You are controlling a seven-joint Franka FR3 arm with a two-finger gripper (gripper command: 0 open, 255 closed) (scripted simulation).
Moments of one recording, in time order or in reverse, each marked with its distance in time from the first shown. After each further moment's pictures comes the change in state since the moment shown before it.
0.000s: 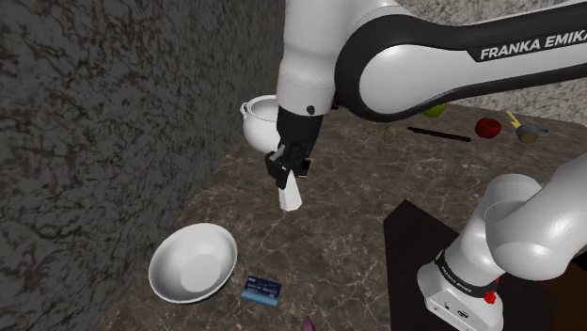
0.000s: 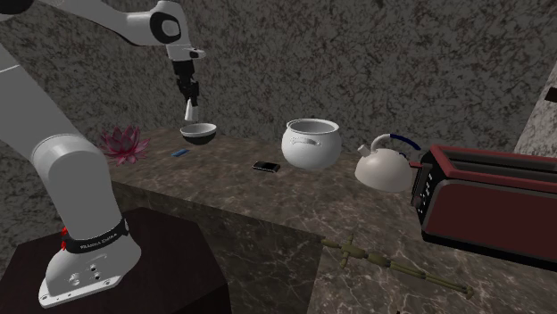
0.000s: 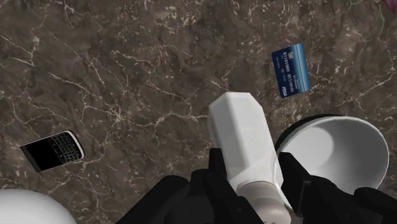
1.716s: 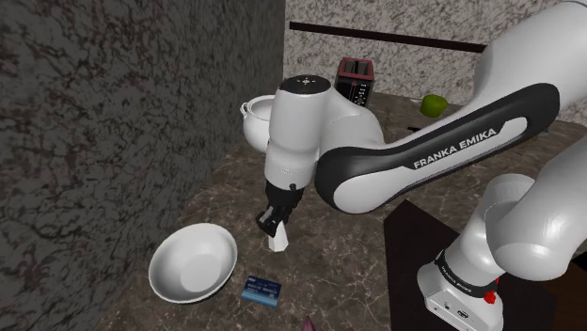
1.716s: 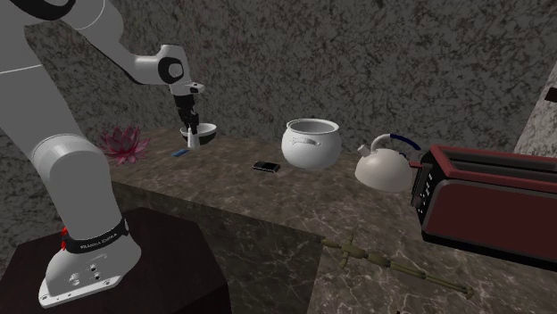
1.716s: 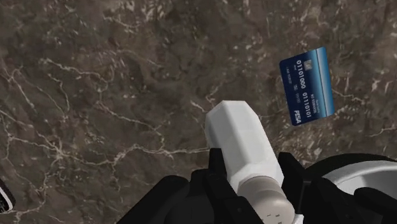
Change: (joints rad) arm 0.016 0.148 0.089 -0.194 -0.035 0.338 0.099
